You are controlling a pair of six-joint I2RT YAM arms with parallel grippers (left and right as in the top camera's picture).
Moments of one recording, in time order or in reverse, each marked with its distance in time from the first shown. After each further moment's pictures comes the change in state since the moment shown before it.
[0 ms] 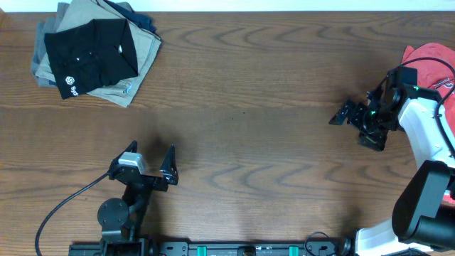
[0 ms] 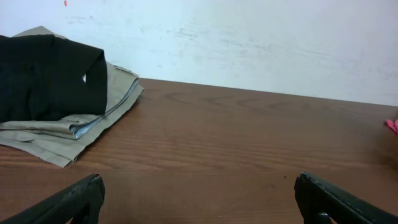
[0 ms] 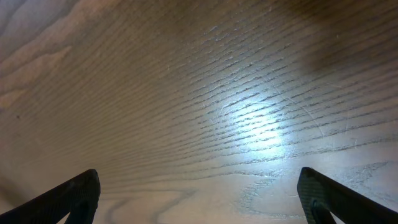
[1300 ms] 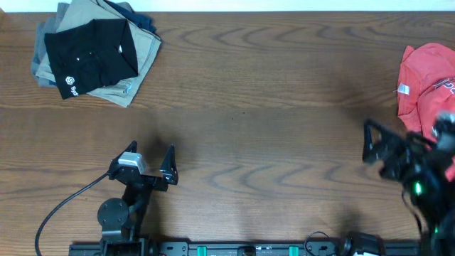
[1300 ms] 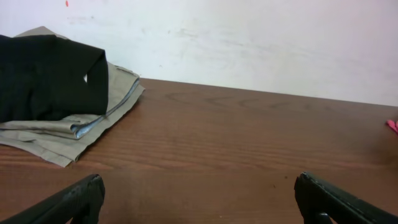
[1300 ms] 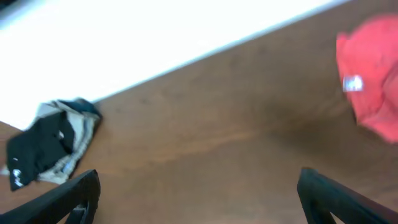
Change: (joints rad) left arm 0.000 0.000 0.000 -0.001 -0.003 0.000; right arm 0.004 -1.067 0.002 0.001 0.000 0.000
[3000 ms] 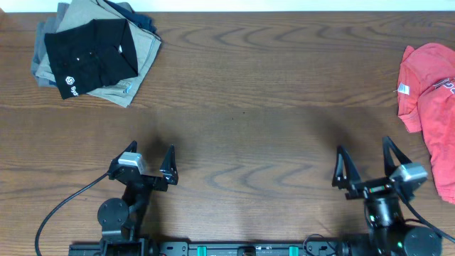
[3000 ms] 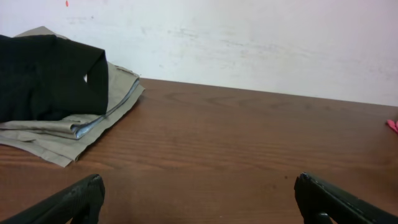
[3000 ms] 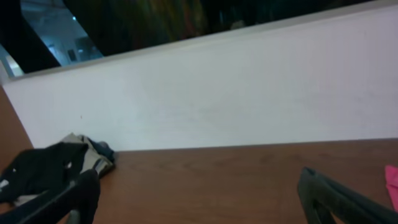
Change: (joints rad) left arm 0.000 0.000 0.000 0.000 0.000 0.000; right arm 0.251 -0.622 -0.845 0.809 0.136 -0.085
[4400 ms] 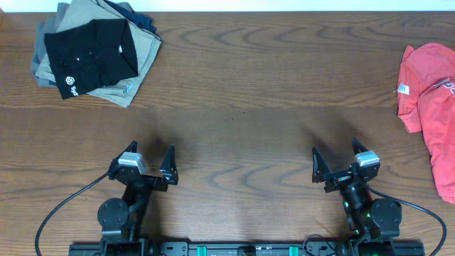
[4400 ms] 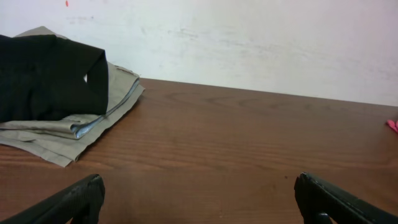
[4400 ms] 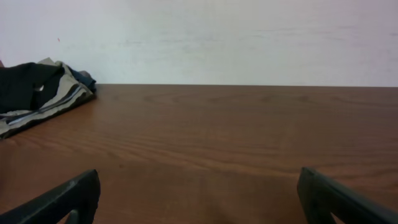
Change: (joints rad) left arm 0.000 0.000 0.000 0.000 0.000 0.000; right arm 0.034 -0.005 -0.327 0.121 -0.024 -0.128
